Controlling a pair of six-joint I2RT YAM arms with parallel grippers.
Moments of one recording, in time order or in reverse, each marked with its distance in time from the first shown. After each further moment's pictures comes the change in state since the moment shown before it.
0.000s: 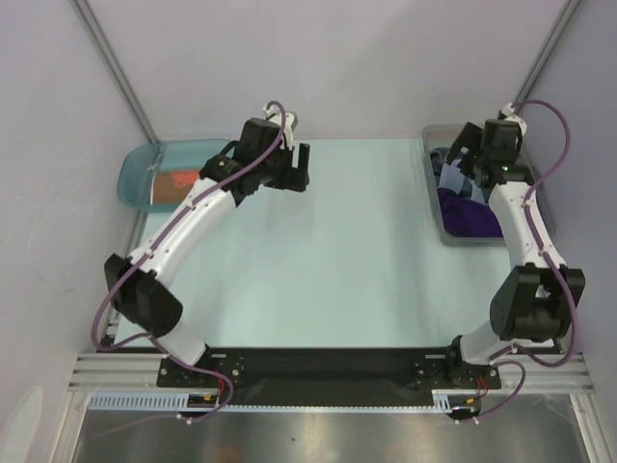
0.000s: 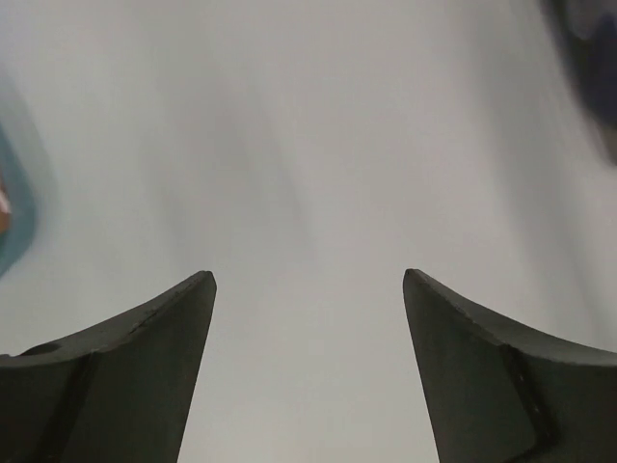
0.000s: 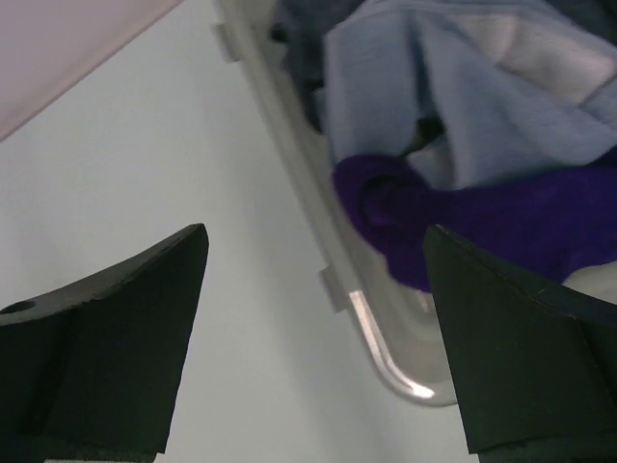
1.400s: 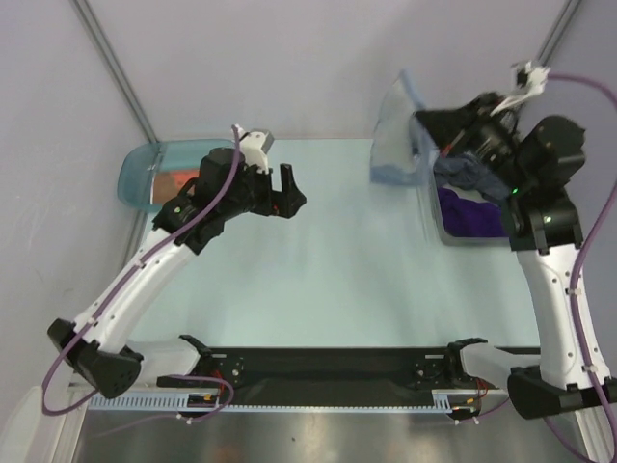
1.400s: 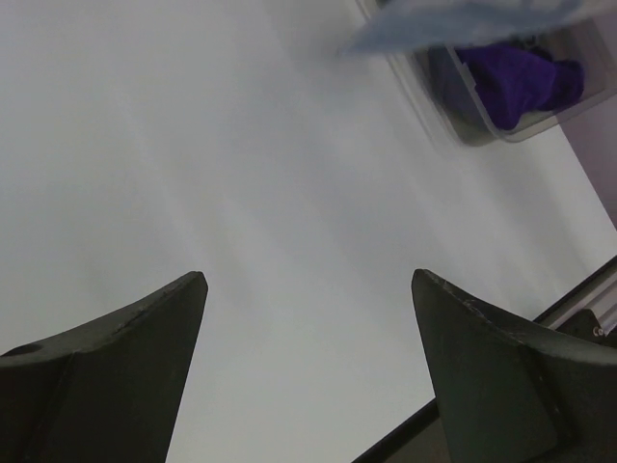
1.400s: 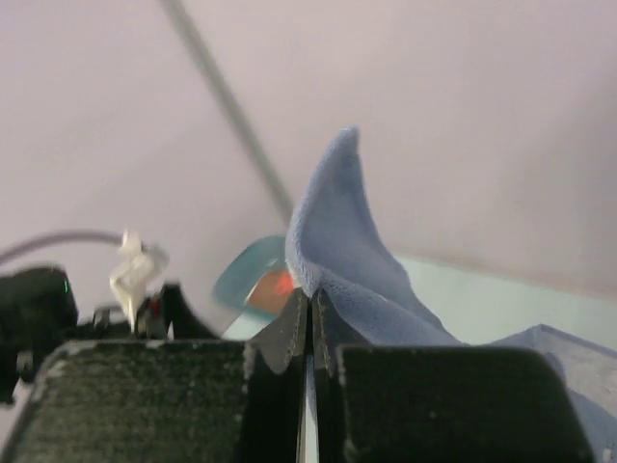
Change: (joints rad) left arm -0.097 -0.414 -0.319 0.091 0.159 -0.119; right arm 0.149 -0.279 0.323 0.132 -0.536 0.021
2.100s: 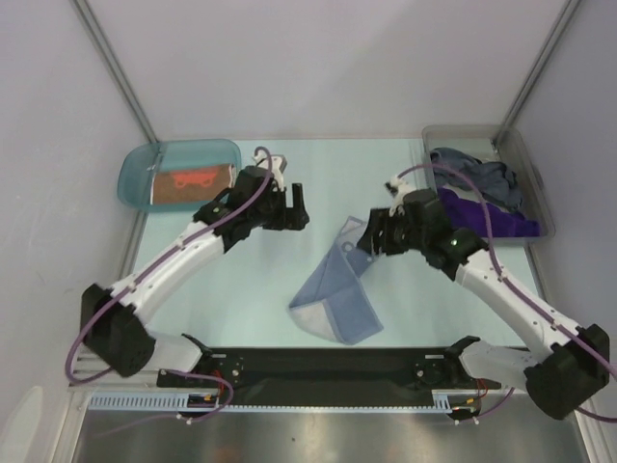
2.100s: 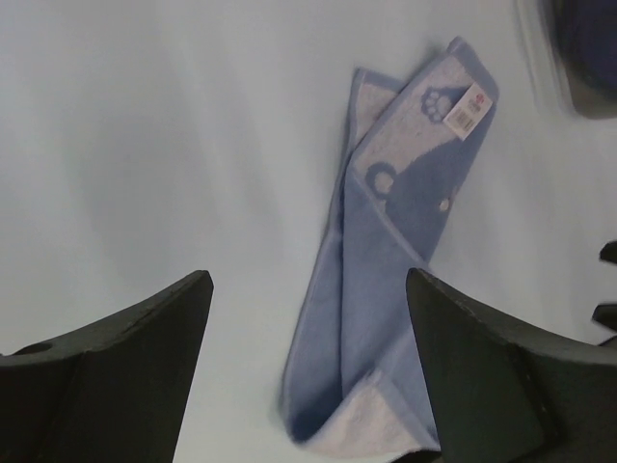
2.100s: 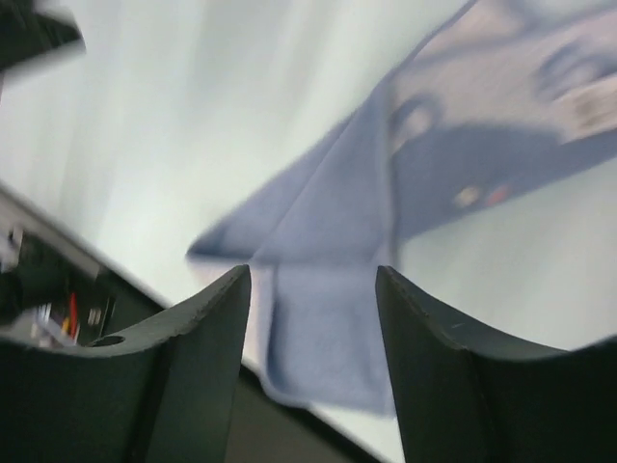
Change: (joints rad) left arm 0.000 0.035 -0.243 0.098 -0.112 -0.109; right arm 0.462 -0.111 -0.808 -0.192 0.204 -0.024
